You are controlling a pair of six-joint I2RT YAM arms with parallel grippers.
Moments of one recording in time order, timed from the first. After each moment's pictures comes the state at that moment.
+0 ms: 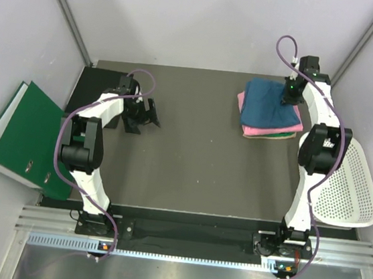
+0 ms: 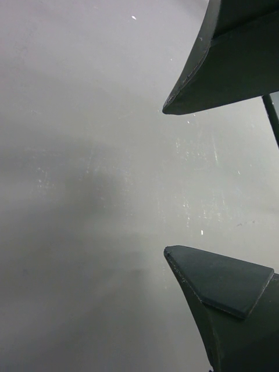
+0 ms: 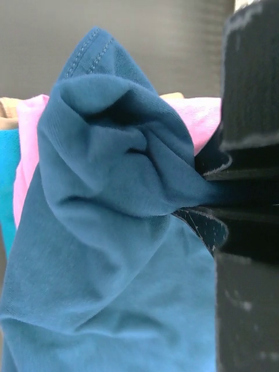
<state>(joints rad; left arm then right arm) -0.07 1.86 1.34 -0.63 0.28 -0.44 -0.03 2.17 2.06 -0.85 -0.05 0.02</state>
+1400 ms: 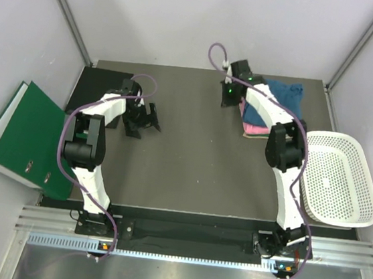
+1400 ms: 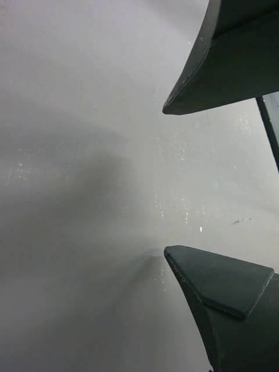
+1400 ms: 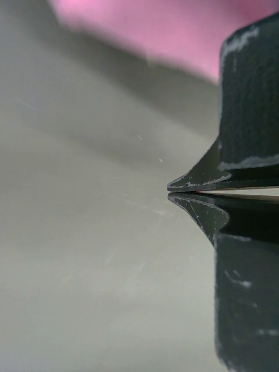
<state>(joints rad) -0.08 1.90 1.35 -0.67 0.28 -0.44 0.38 2.30 2.14 -0.73 -0.12 0.13</state>
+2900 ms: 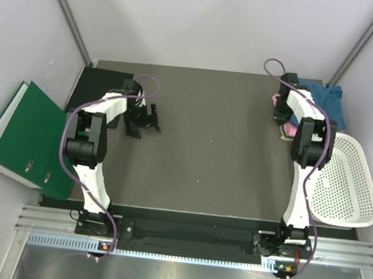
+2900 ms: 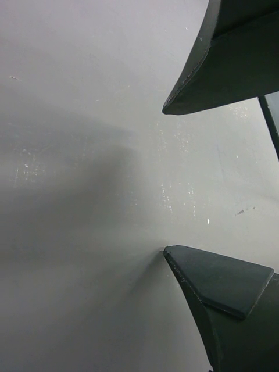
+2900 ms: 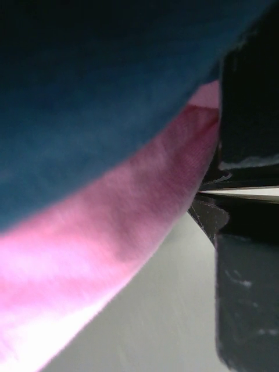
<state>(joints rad) -0.08 1.94 1.37 -0.69 0.29 -0.37 0.03 2.33 1.97 -0.84 0.21 0.16</state>
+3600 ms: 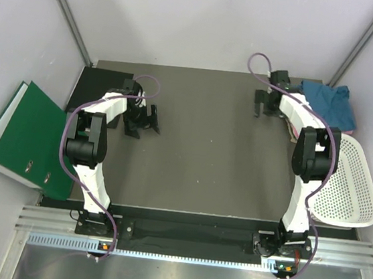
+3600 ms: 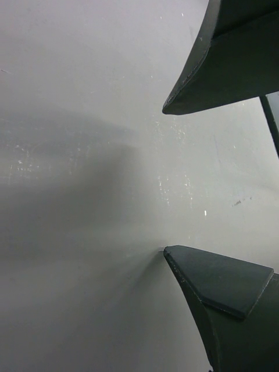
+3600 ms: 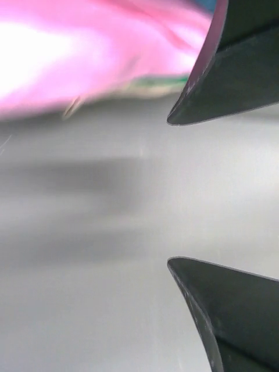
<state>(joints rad) -0.08 1.94 1.38 -0.70 0.28 -0.33 0.11 2.08 1.71 -0.69 0.18 0.08</state>
